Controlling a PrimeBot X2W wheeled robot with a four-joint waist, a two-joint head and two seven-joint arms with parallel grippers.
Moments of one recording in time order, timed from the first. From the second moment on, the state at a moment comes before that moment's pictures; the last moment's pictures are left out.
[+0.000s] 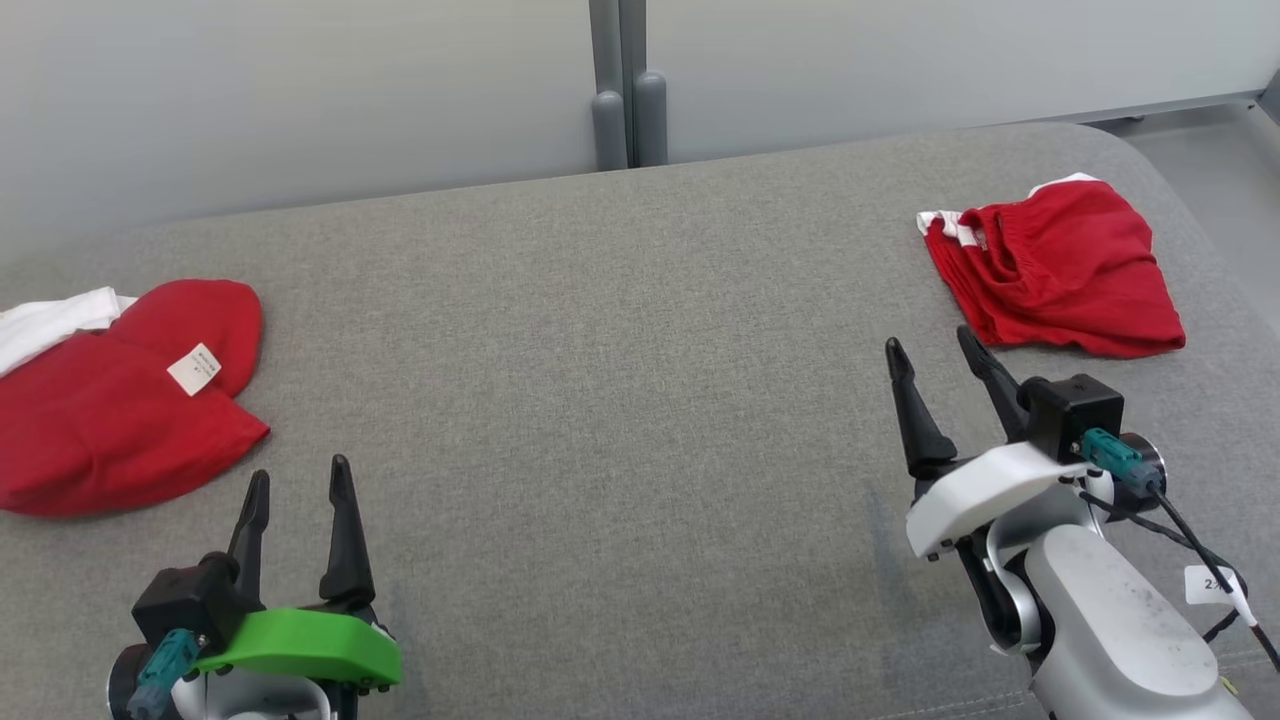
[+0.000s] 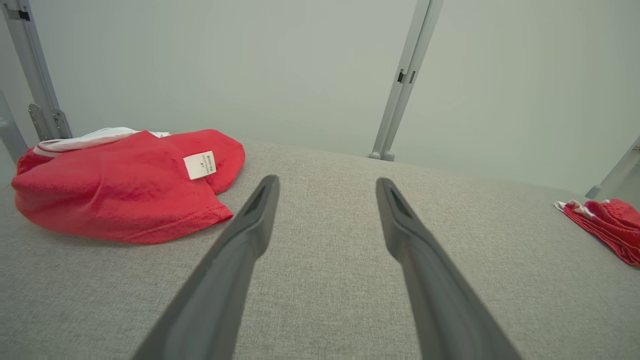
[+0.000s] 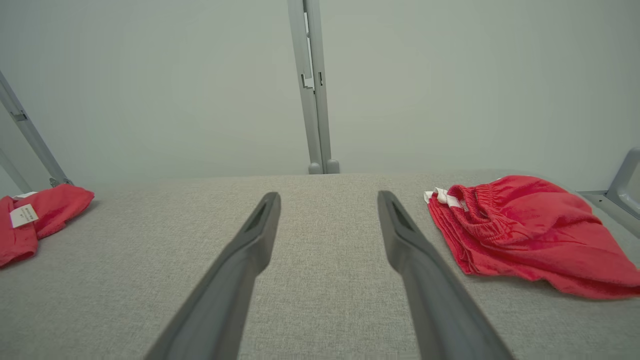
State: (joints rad) left arm 0.01 0.05 -0.14 0.11 -0.40 0.11 -0.25; right arm -0.25 -0.19 0.43 0.33 0.38 -0.12 -0.25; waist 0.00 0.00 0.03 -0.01
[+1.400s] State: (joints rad) left arm 0.05 0.05 -0.15 0.11 -0.40 0.11 -0.25; right arm -0.13 -0.17 0.39 0.27 0.36 -0.12 -0.25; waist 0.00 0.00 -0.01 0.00
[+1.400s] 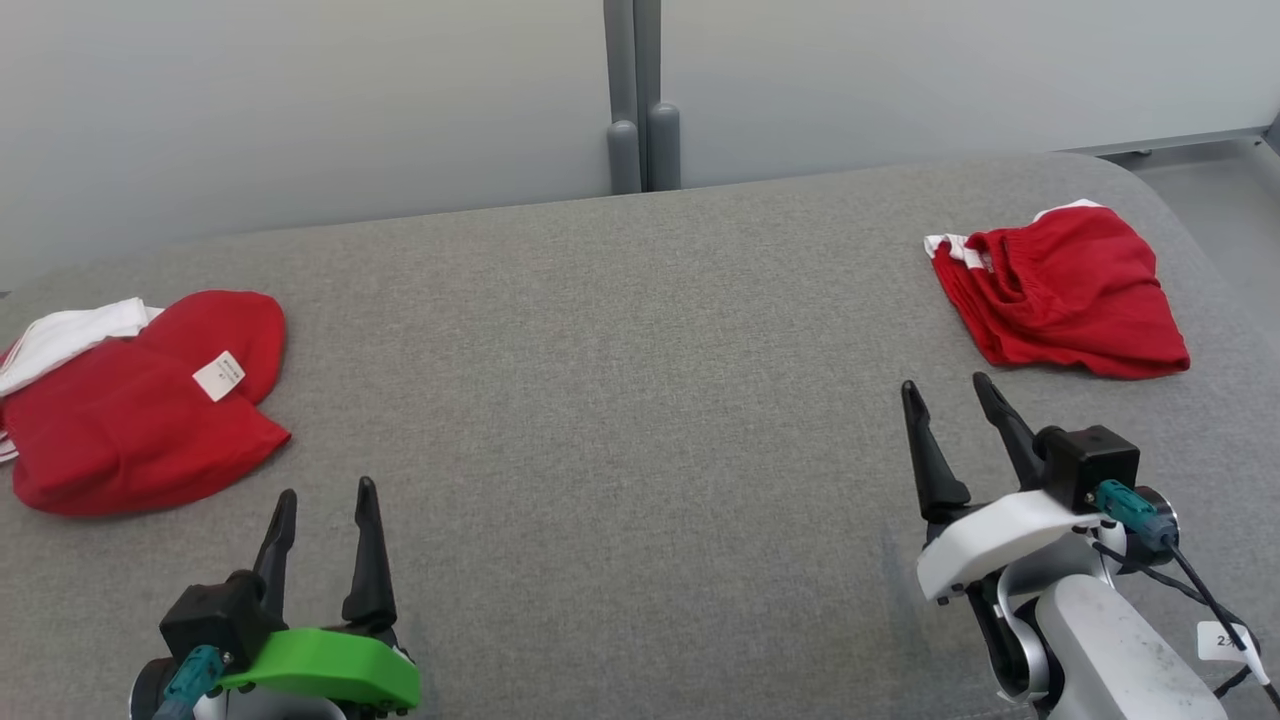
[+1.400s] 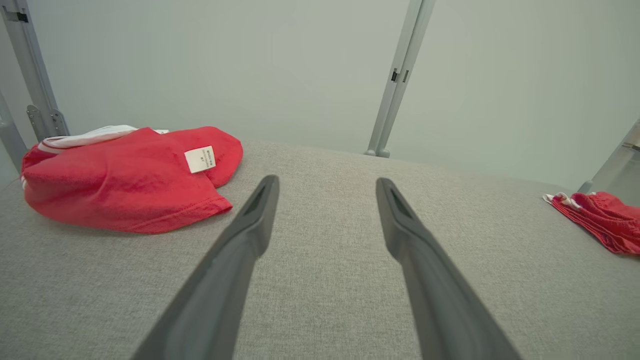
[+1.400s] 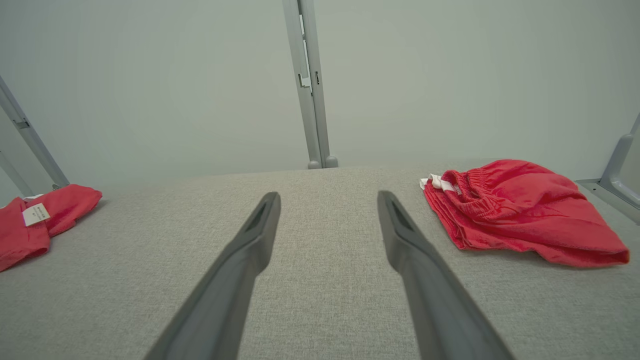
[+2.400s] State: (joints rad) left arm 0.05 0.05 -0.15 0.09 -0.38 0.12 -0.25; right arm -0.12 -0.16 0.37 0.24 0.35 -0.10 -0.25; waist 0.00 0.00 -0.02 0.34
